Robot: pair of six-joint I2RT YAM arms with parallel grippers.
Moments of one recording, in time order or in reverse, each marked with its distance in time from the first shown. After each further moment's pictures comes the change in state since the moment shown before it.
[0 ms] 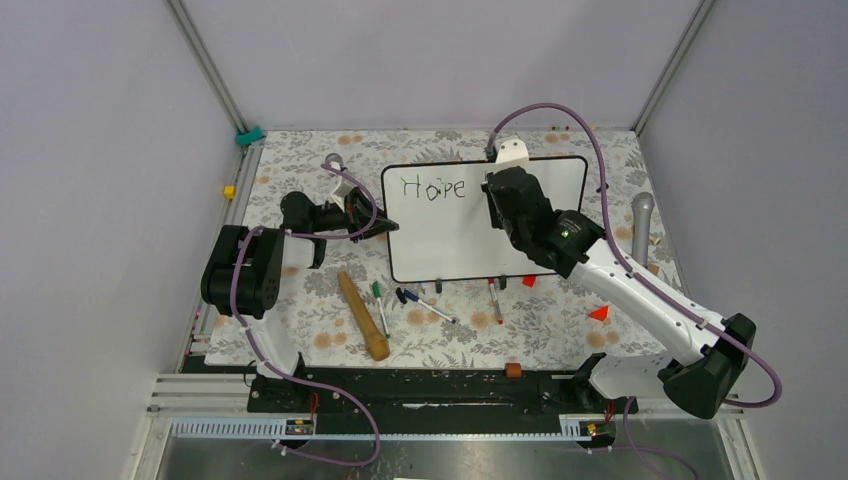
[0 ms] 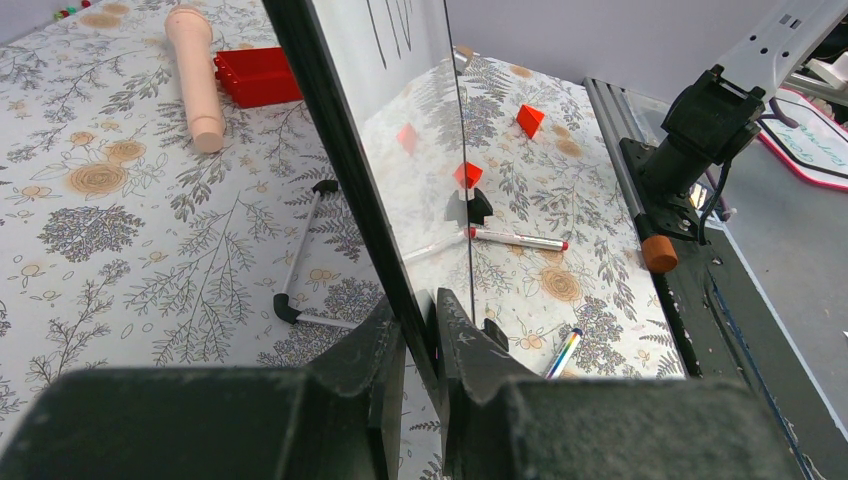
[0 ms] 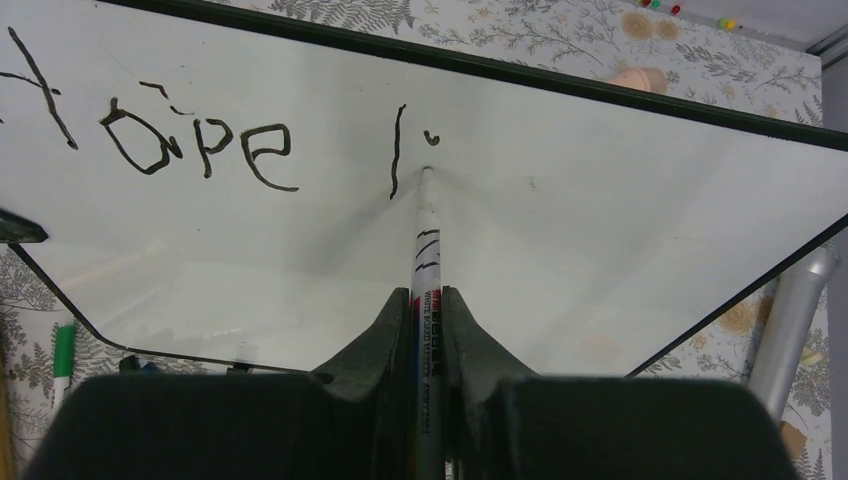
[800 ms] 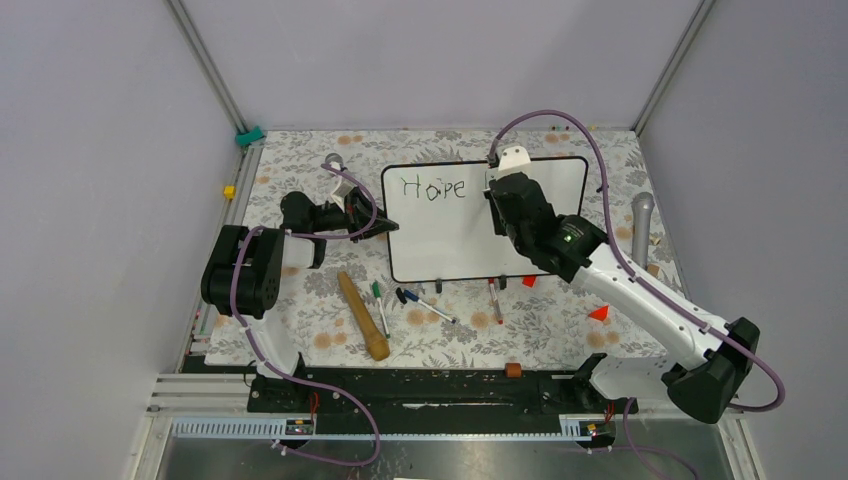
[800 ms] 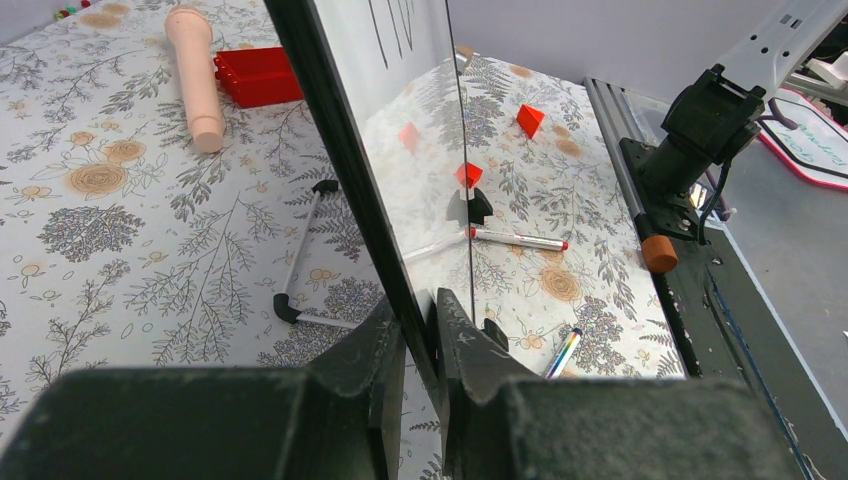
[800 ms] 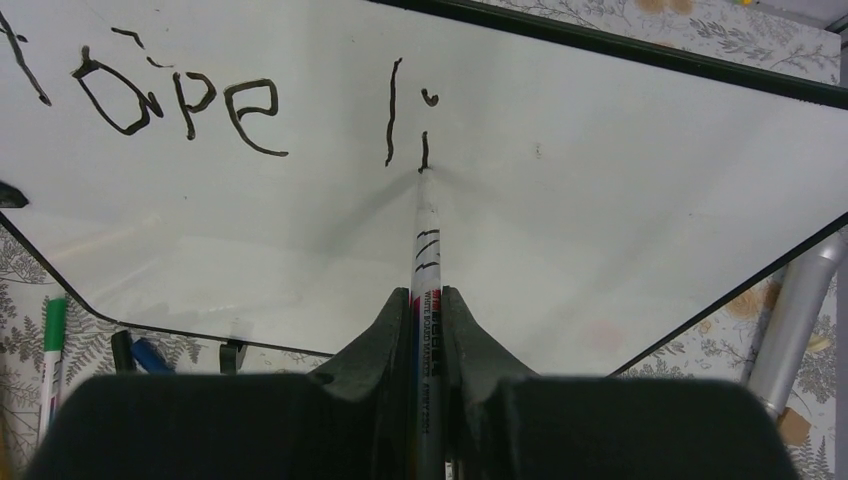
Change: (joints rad) left arm 0.000 0.000 0.000 0.000 0.000 0.000; right arm -0.004 -0.019 -0.044 -0.013 -0.024 0.012
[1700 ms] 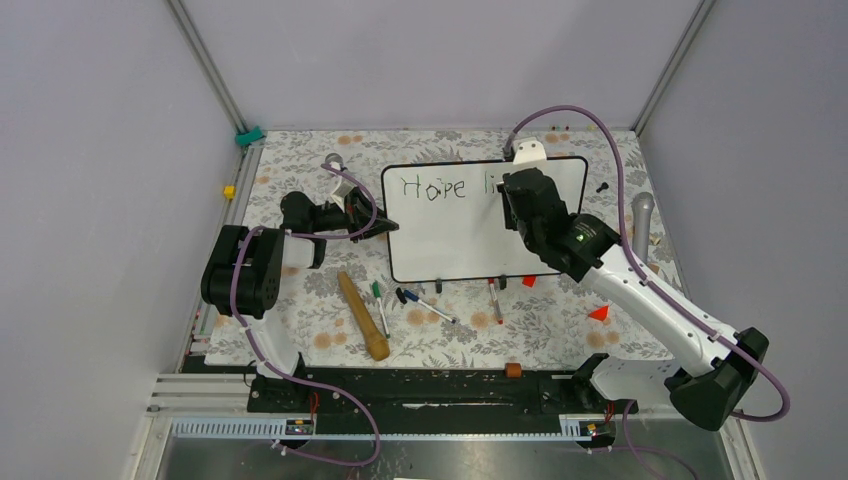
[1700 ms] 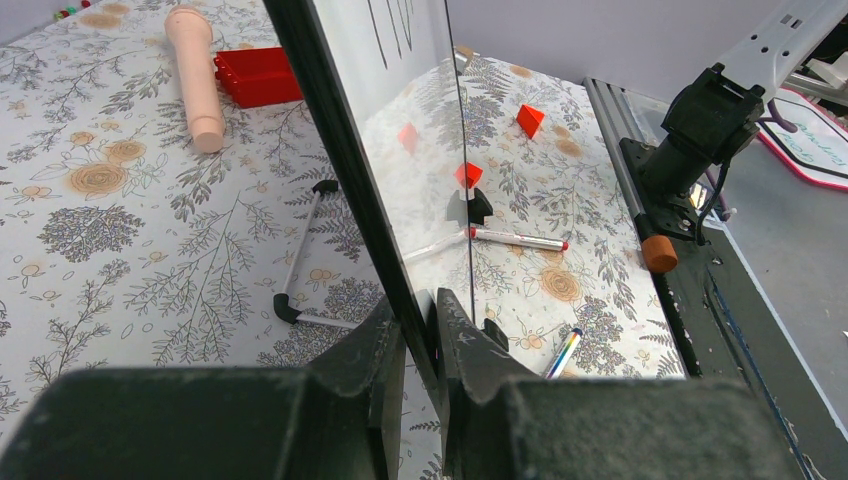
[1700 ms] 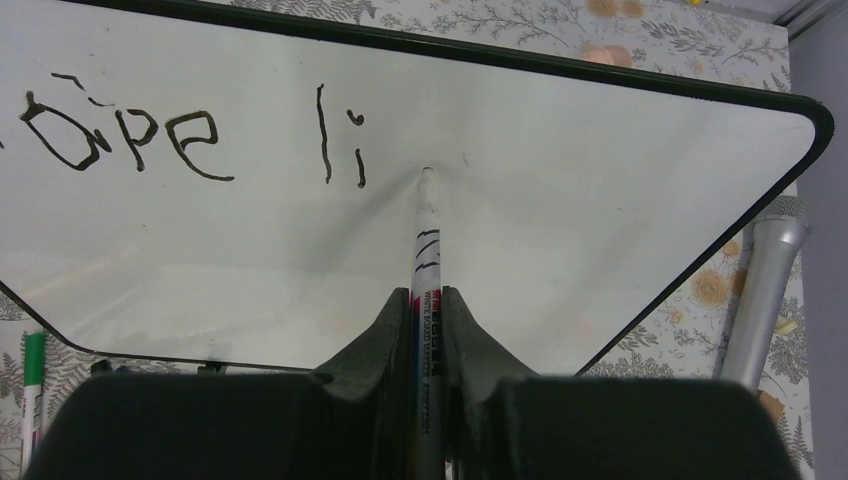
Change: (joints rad) left arm 0.000 0.000 0.000 0.000 0.000 0.000; right arm -0.047 -0.044 0.004 -0.013 0.024 -0.003
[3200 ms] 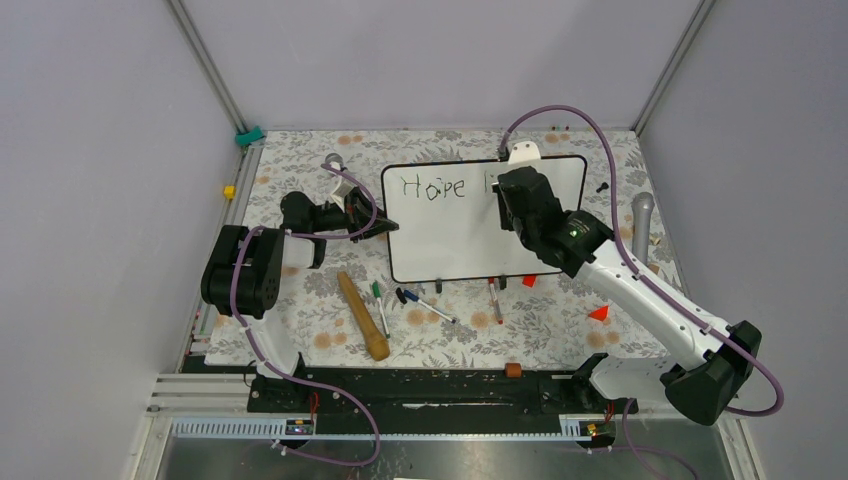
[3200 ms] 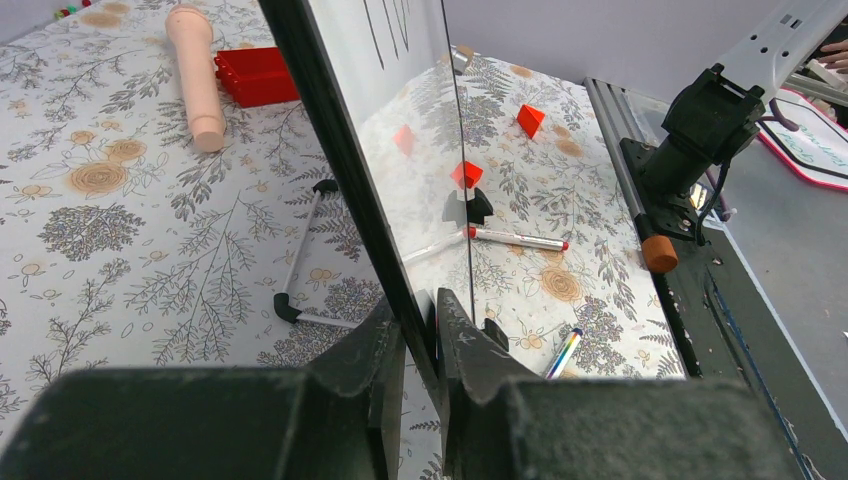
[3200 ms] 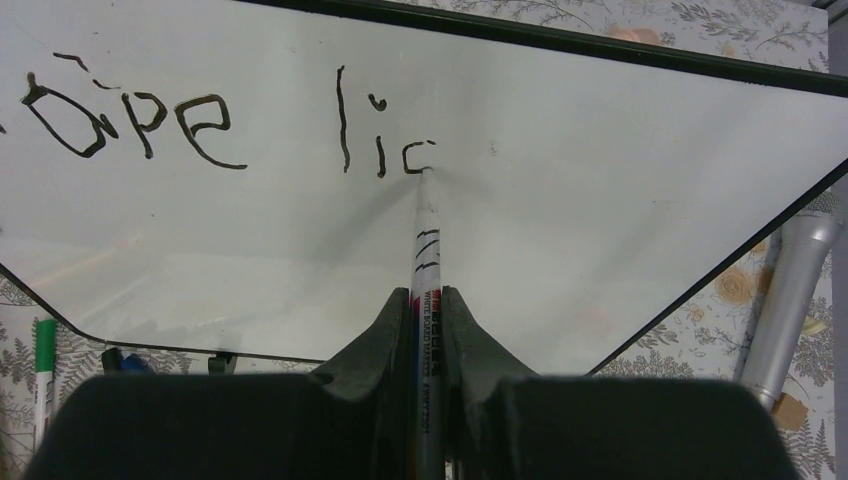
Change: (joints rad) left arm 0.000 0.000 0.000 0.000 0.000 0.000; right arm -0.007 0.036 0.006 -0.005 -0.040 0.016
